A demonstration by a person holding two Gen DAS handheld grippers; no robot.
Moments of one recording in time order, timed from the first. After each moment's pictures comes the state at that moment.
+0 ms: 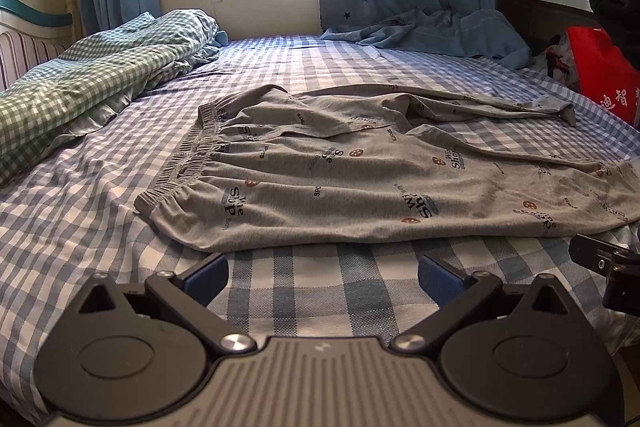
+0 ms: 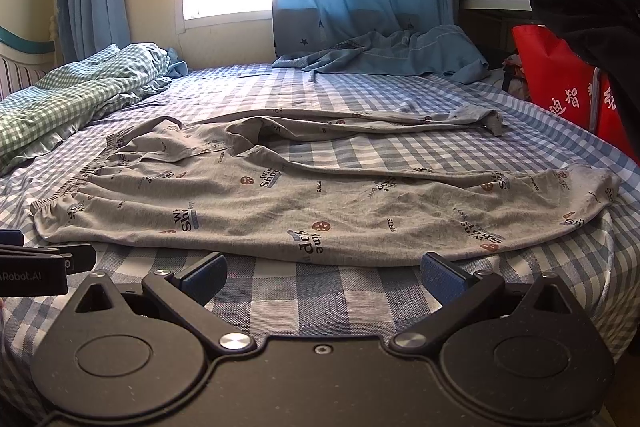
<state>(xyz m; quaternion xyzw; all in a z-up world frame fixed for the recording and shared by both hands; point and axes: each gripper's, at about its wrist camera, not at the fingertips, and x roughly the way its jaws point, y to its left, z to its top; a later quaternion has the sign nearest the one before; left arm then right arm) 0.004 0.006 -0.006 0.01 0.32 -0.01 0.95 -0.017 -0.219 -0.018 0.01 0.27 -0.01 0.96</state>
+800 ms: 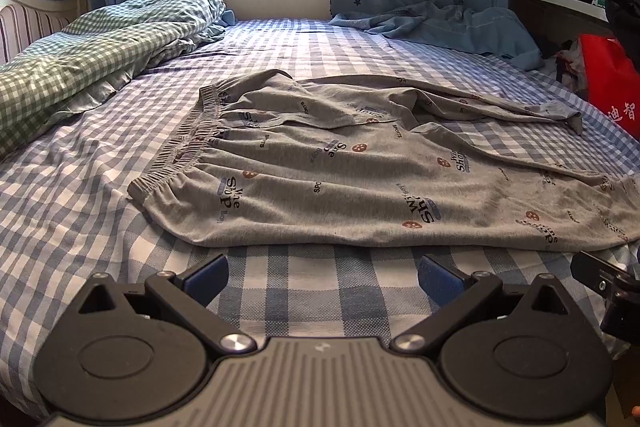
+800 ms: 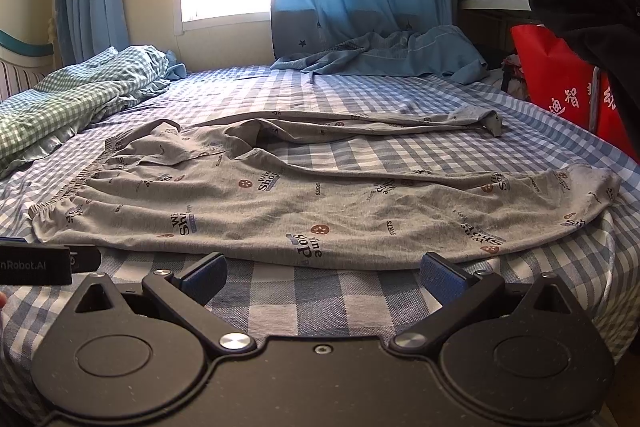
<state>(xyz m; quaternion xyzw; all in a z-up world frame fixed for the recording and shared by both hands) 0.021 0.010 -0.003 -0.02 0.35 0.00 0.94 -0.013 -0.221 -0.019 0.02 0.27 -0.01 0.96</state>
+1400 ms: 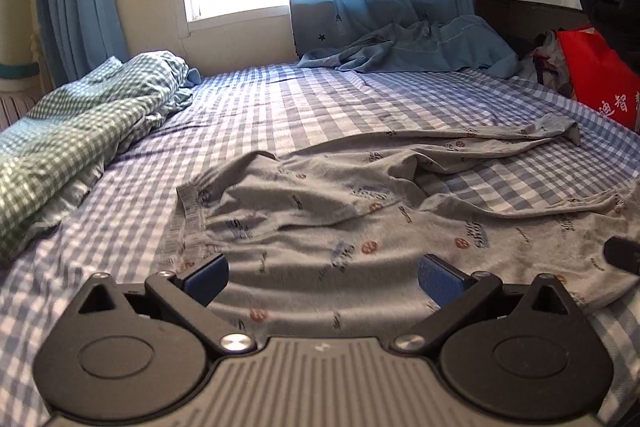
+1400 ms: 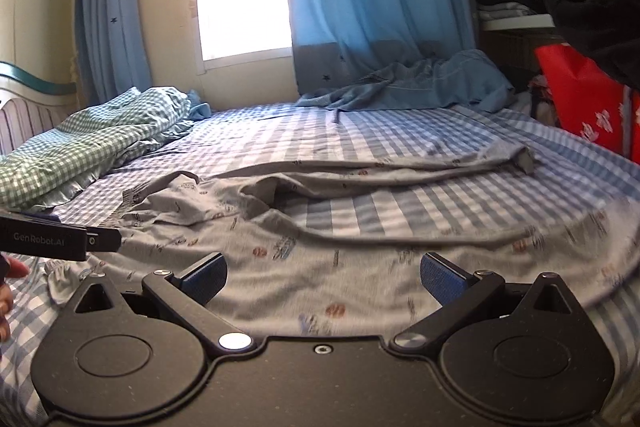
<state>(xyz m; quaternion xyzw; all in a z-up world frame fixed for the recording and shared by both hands) 0.110 0.015 0.036 0.08 0.30 -0.04 0.95 0.051 -0.250 0.010 0.04 0.22 0.05 0.97</state>
